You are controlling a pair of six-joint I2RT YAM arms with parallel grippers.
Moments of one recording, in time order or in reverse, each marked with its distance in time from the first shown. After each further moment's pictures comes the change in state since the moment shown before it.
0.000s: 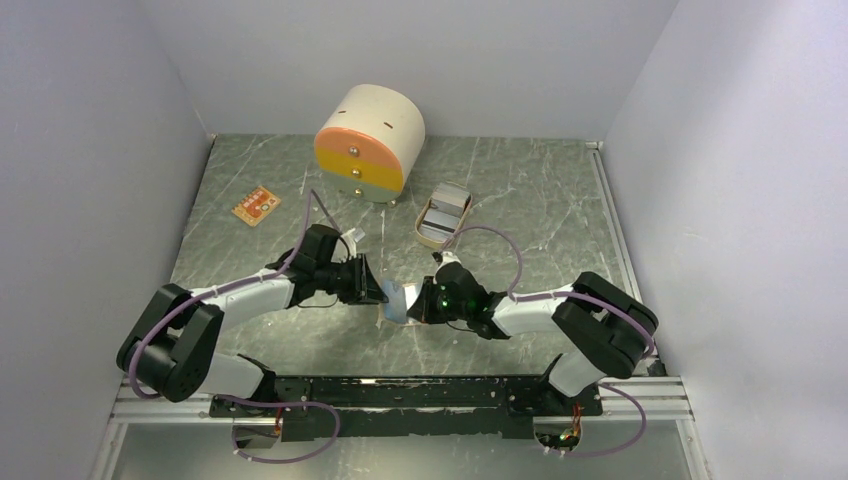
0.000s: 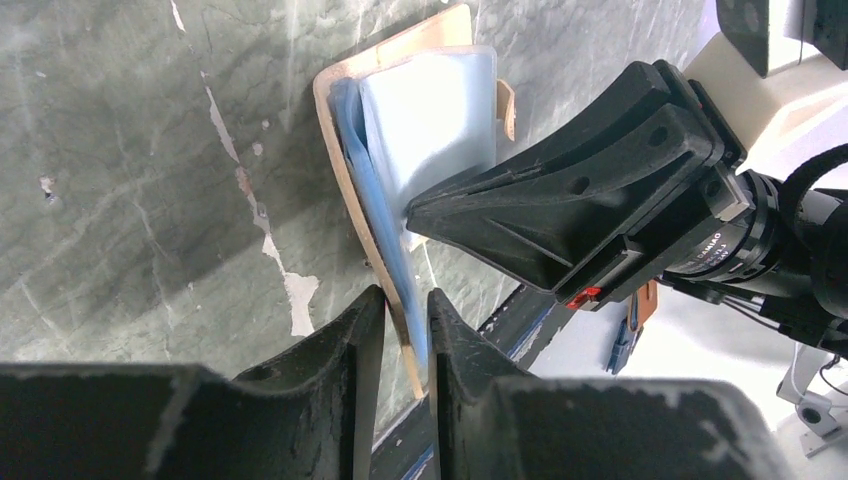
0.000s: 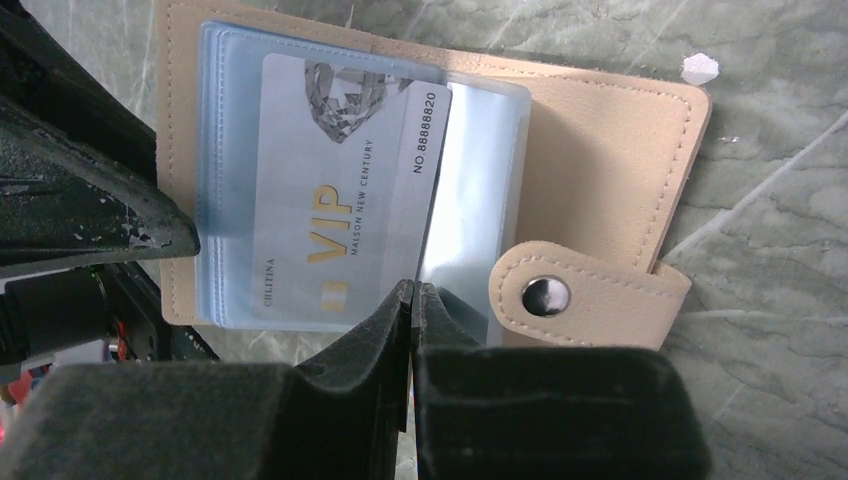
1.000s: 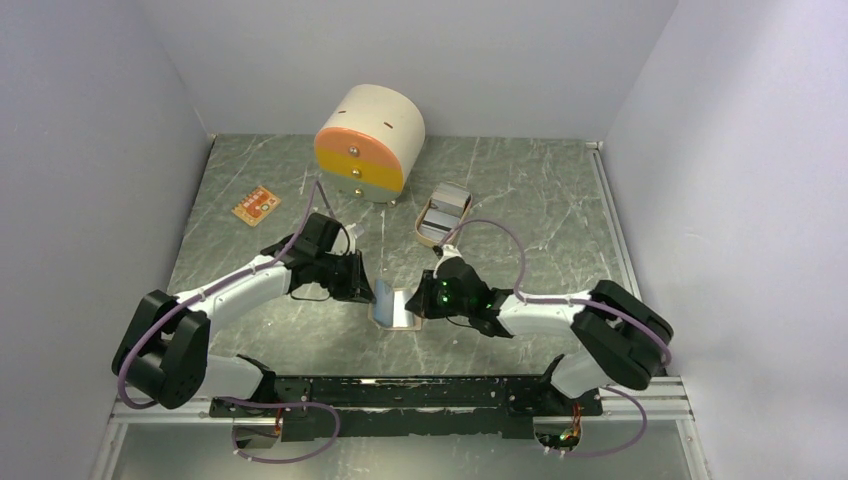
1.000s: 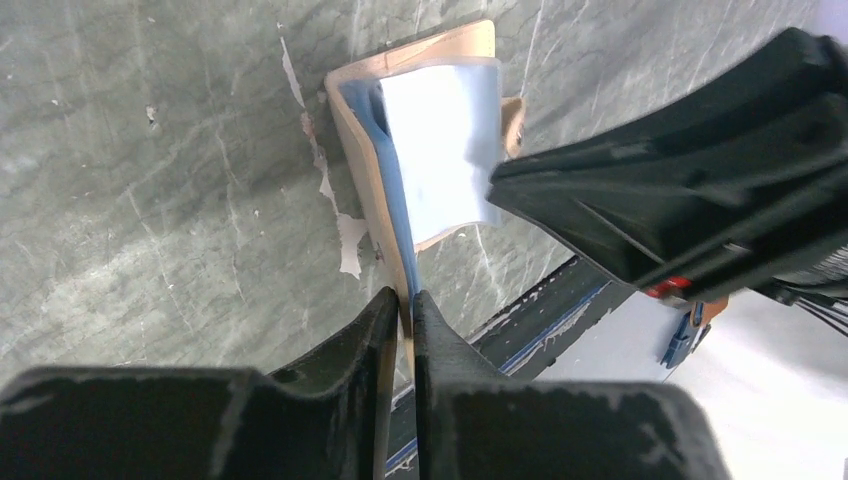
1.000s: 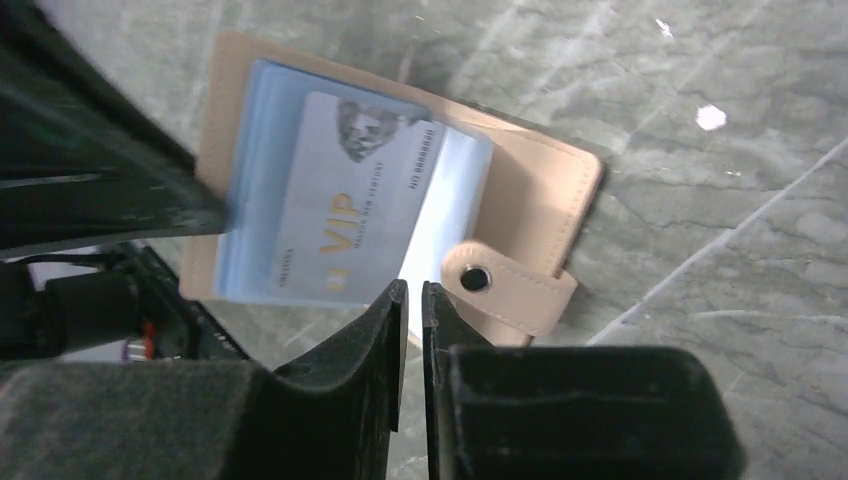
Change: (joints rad) left arm 0.000 -0.034 0.160 -0.378 -0.104 0.135; right arm 0.008 -0.124 0.026 -0.075 0.020 -0.023
